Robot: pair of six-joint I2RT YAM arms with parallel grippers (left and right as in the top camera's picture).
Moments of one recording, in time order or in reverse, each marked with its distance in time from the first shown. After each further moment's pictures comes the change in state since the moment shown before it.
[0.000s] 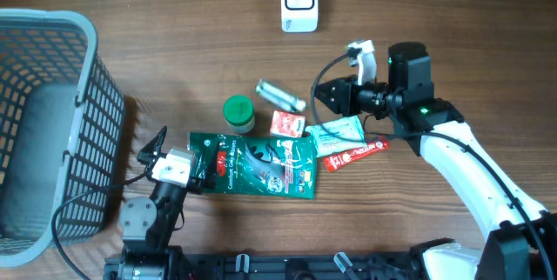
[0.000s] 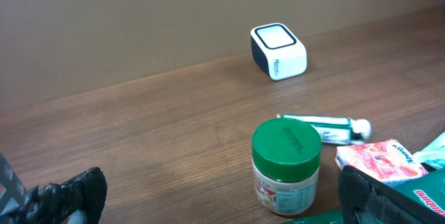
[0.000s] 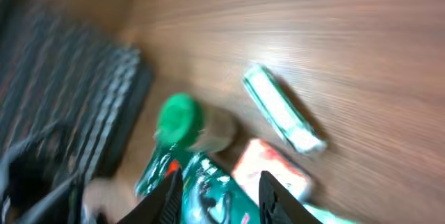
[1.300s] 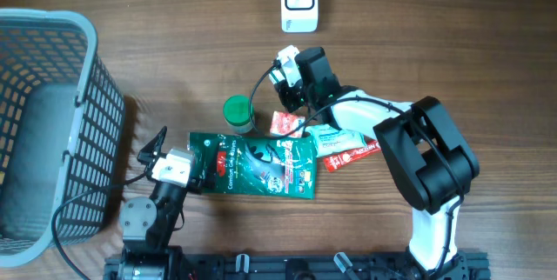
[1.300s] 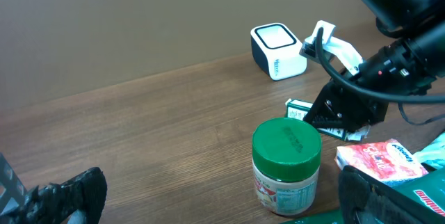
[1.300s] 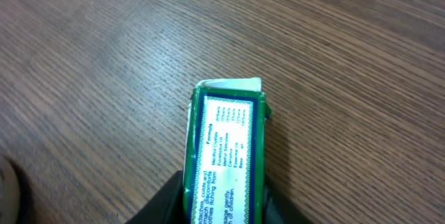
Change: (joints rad) left arm 0.000 0.000 0.000 0.000 0.000 0.000; right arm 0.280 0.636 0.253 0.315 0.481 -0.397
